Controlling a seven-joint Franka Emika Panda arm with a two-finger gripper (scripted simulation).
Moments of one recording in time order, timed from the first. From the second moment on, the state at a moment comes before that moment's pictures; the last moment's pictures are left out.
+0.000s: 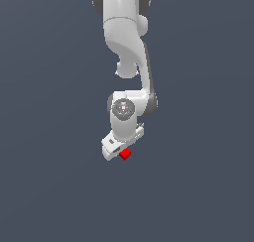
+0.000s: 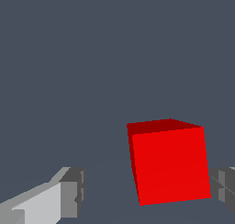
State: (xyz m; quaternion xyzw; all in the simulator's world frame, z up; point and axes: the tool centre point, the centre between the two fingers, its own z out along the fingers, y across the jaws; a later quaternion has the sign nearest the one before) arm 0.050 -0.011 0.038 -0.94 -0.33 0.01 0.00
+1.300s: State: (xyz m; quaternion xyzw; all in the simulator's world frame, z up) arm 0.065 -0.011 0.021 -0.92 -0.38 0.00 0.00
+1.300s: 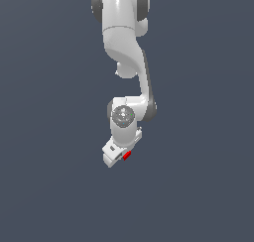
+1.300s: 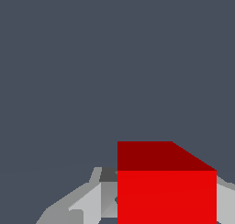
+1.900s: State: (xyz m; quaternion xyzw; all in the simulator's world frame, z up) arm 0.046 -0.007 0.063 -0.92 -0.38 0.00 0.00
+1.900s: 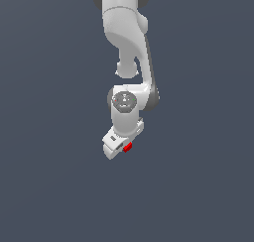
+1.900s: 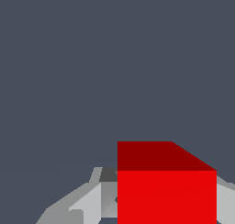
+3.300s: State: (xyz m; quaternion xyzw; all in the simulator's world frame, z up) arm -0.052 0.020 0.297 -0.92 -0.38 0.00 0.00
